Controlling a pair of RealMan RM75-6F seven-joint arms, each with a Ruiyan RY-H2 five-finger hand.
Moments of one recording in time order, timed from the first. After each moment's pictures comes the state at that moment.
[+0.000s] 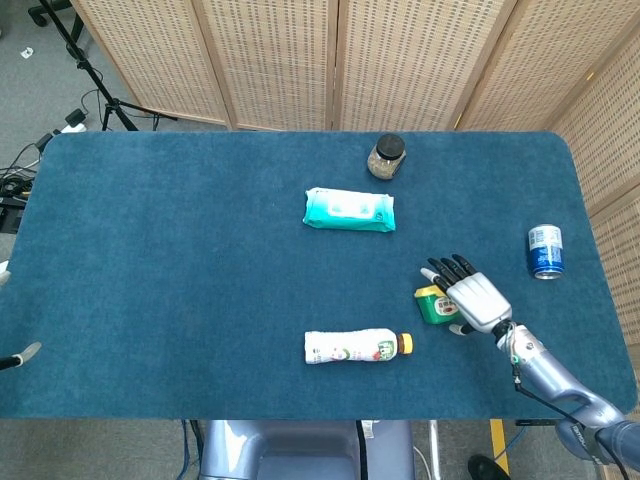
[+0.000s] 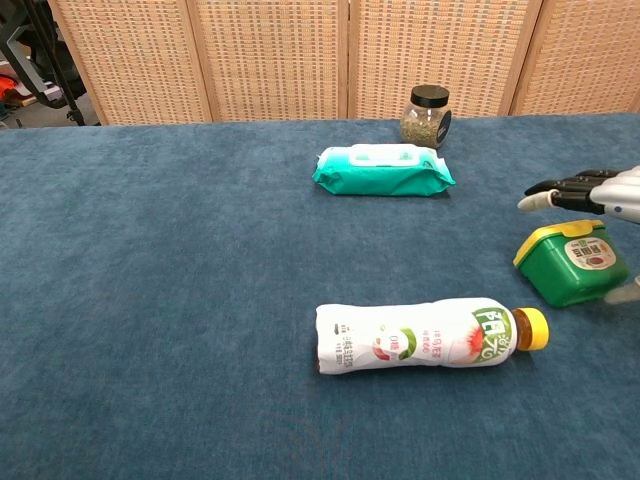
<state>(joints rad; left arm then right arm) -0.05 -1.11 -0.08 -1.49 1.42 1.46 -0.21 0.60 -1.37 -0.04 -1.17 -1.60 1.01 0.09</state>
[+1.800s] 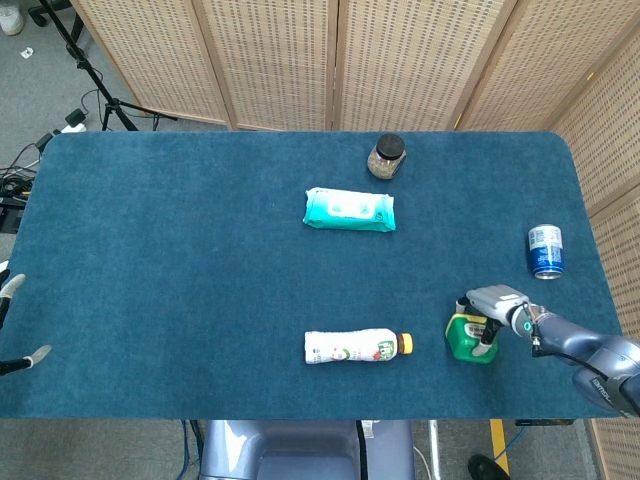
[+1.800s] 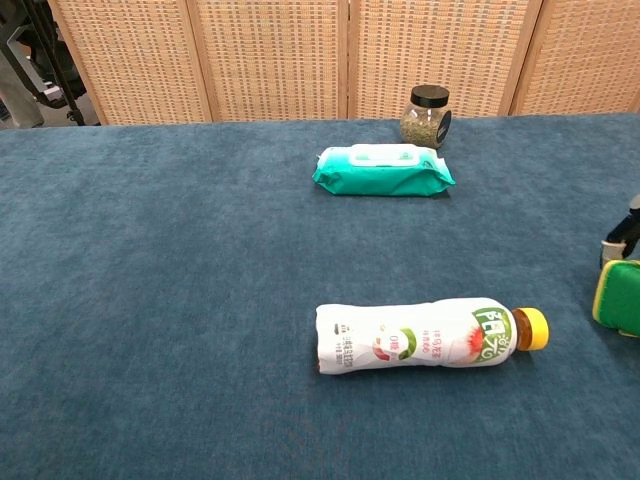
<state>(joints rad) -0.06 -1.12 -0.06 -1.50 1.44 1.45 -0.16 0.99 -1.00 -0.16 -1.47 -1.51 0.27 0.63</state>
